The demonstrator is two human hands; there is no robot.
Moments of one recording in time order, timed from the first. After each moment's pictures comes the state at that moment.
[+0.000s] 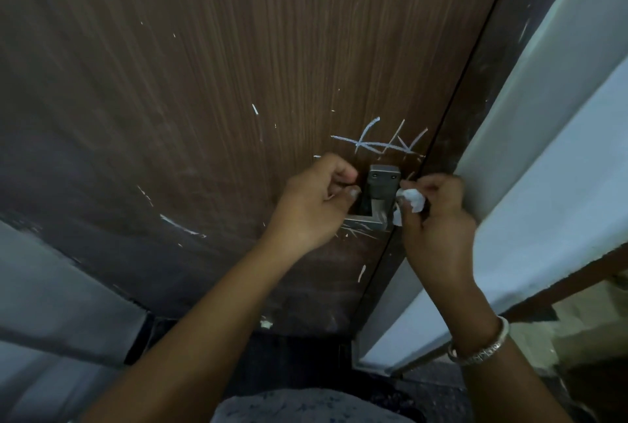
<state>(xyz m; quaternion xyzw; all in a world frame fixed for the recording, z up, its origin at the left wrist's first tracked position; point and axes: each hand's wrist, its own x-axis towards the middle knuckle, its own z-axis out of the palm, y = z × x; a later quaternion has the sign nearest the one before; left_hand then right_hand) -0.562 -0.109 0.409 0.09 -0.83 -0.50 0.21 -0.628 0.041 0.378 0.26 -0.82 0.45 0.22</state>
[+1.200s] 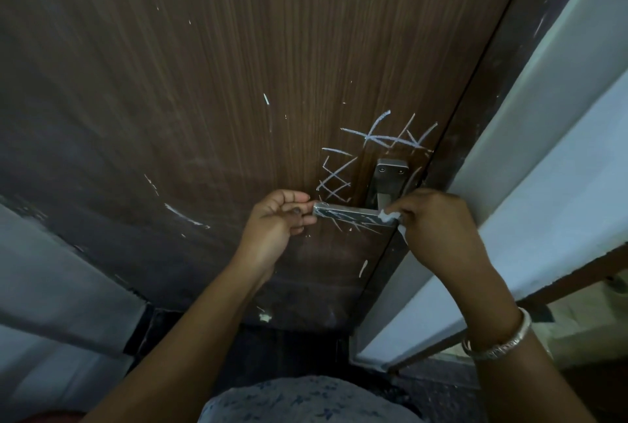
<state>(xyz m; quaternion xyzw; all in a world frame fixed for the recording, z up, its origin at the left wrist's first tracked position) -0.527 -0.141 0.356 0.25 -0.64 -0.71 0.17 -0.637 0.046 0.399 0.40 -0.90 0.18 0.05</state>
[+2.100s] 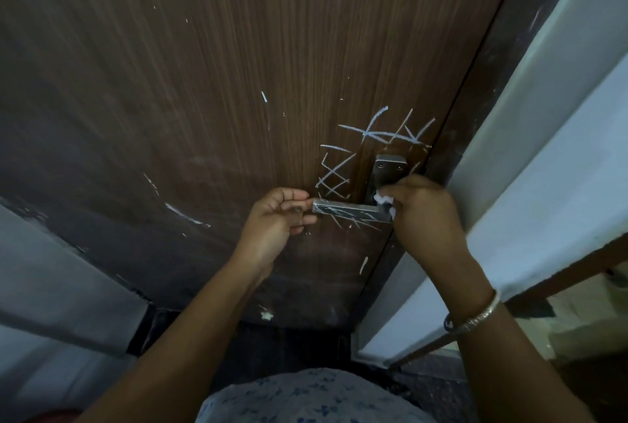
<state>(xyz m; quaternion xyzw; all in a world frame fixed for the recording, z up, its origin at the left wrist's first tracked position) -0.526 -0.141 0.357 0.25 -0.65 -0.70 0.16 -0.640 0.031 0.385 0.38 -0.89 0.22 0.09</state>
